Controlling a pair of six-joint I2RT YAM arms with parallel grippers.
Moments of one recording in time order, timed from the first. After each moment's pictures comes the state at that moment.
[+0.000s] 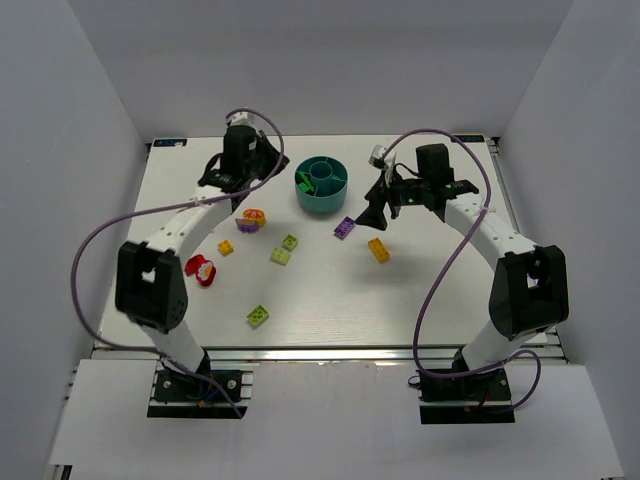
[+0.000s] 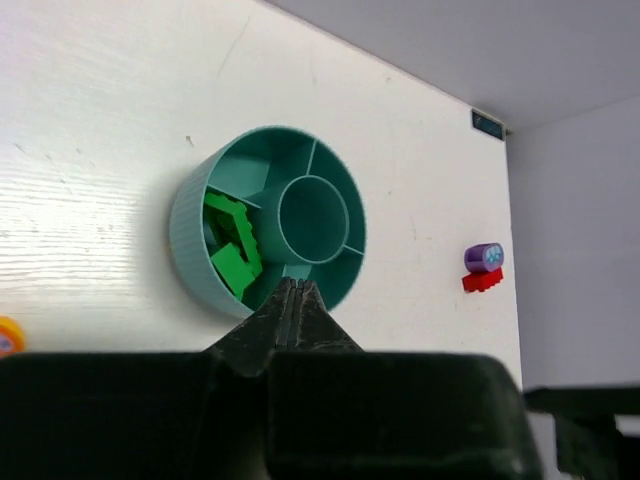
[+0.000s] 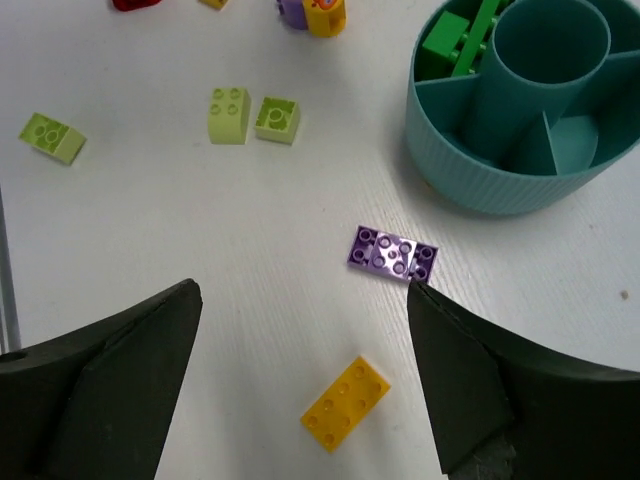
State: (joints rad) left arm -0.33 1.75 1.43 -0.10 0.04 -0.72; right arm 0.30 1.63 1.26 -0.32 -0.90 -0.46
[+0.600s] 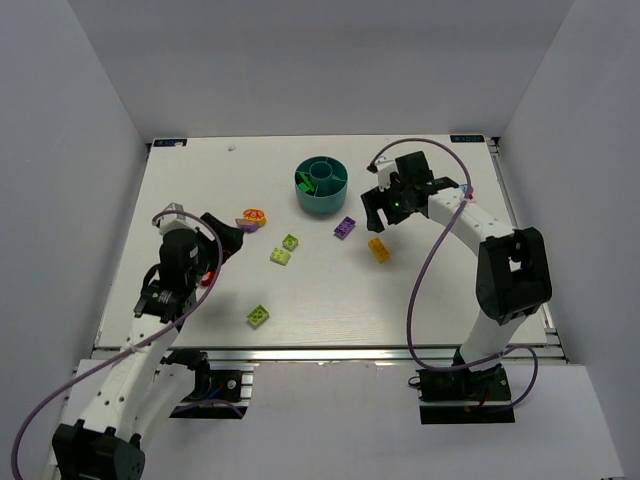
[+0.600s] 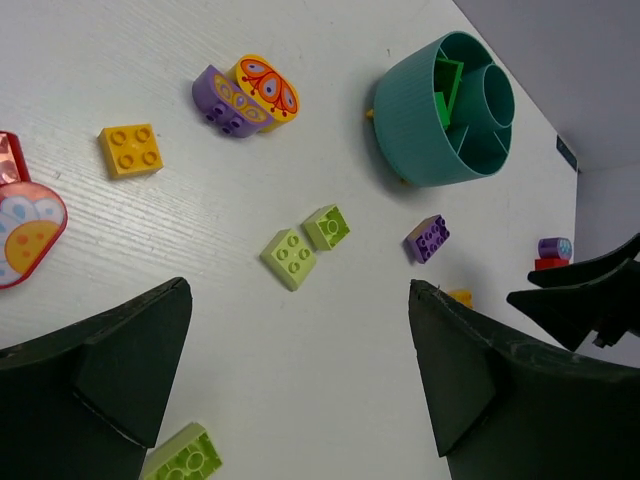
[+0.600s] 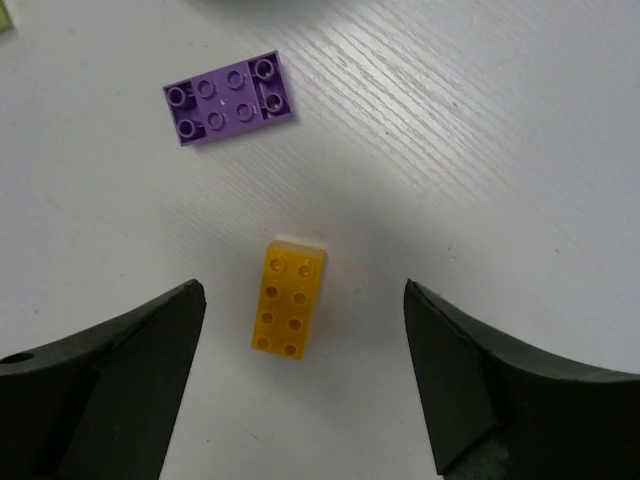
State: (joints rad) left arm -0.22 0.77 0.63 -0.30 -0.11 -0.78; right arm 0.36 1.74 1.32 -0.49 -0.29 -0.22
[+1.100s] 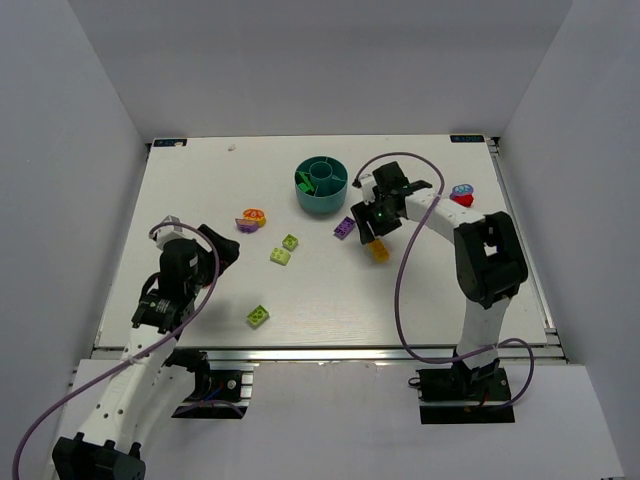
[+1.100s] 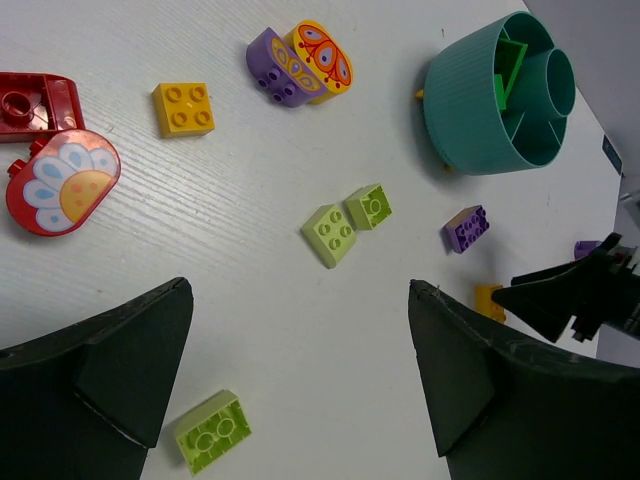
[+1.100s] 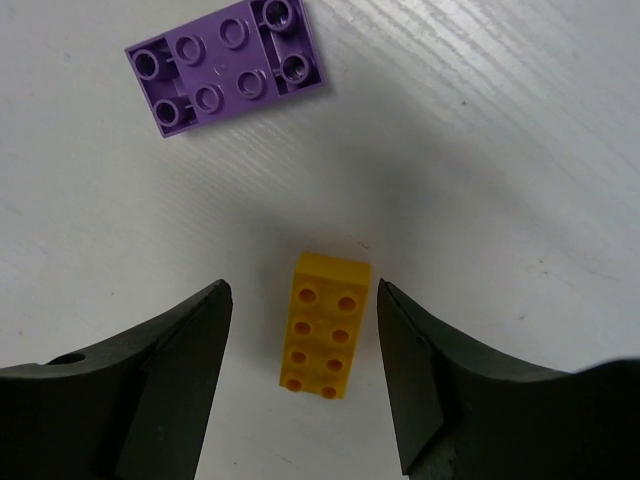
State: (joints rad) left arm -0.22 0.68 0.58 -0.41 -0.15 -0.82; right arm 0.42 1.90 1.37 -0.56 -0.23 -0.14
